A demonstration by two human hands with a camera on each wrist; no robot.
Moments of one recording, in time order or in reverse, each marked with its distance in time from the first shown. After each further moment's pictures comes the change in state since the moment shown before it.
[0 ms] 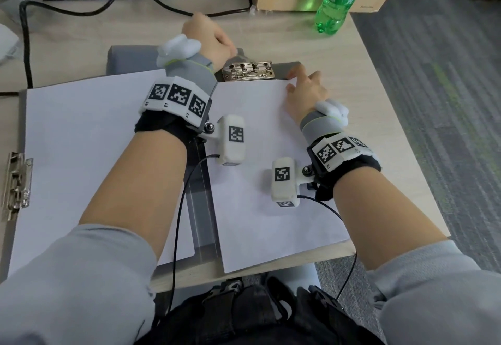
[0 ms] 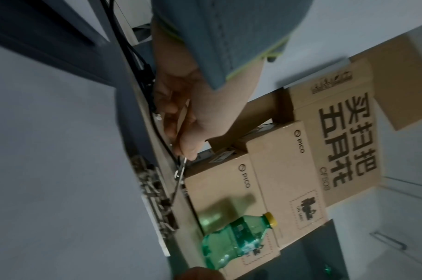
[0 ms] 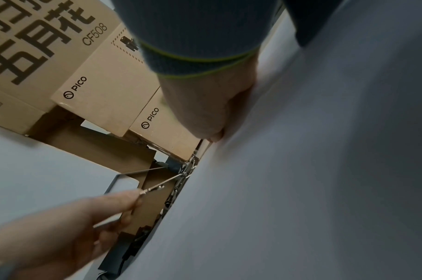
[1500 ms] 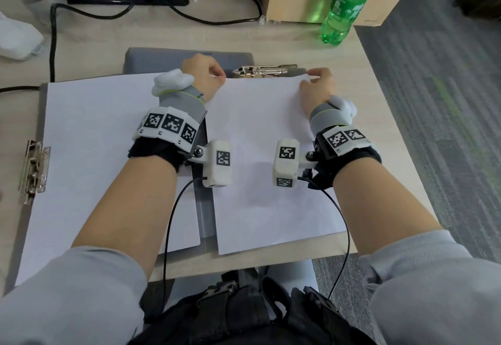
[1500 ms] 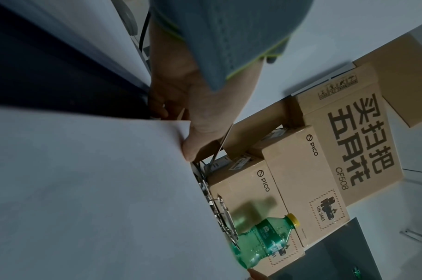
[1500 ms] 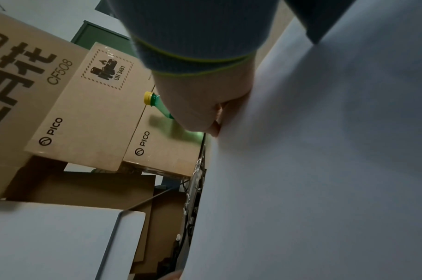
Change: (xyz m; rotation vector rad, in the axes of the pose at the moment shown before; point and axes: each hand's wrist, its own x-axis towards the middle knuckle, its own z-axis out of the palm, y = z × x) left_hand -0.037 -0.032 -0.006 0.062 -0.093 -0.016; right_hand -0.008 -0.013 -0.027 0.612 0.068 0.163
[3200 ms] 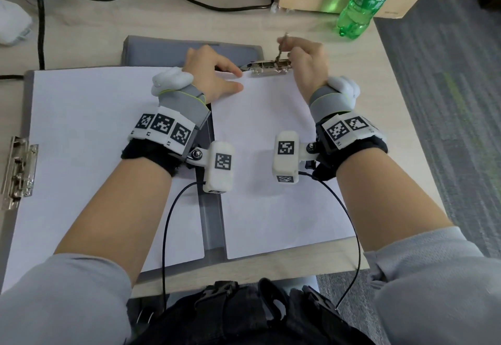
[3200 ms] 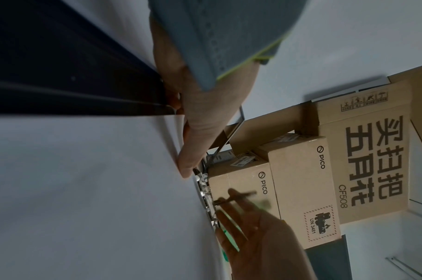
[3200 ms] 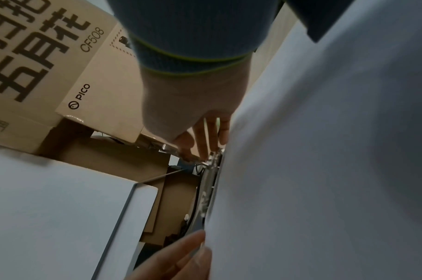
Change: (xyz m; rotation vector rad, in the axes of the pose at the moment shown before) left_hand 0.021 -0.025 0.016 -0.057 -0.064 0.077; right_hand 0.002 -0.040 0.034 0.152 -0.187 -0.249
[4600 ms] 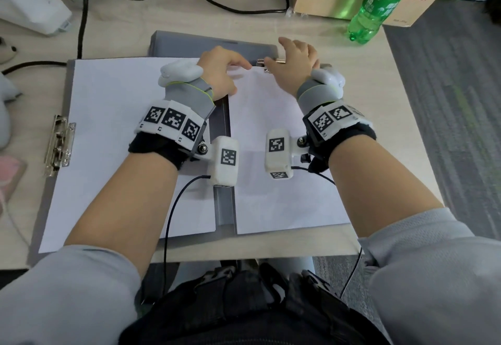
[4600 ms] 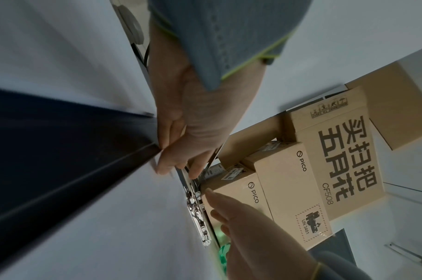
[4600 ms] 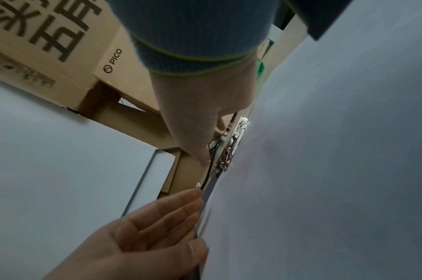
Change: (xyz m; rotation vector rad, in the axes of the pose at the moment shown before) left_hand -0.042 0.021 -0.031 0.012 -0.094 -0.058; right_hand -0.014 -0.014 0.028 -0.678 -0.117 -0.058
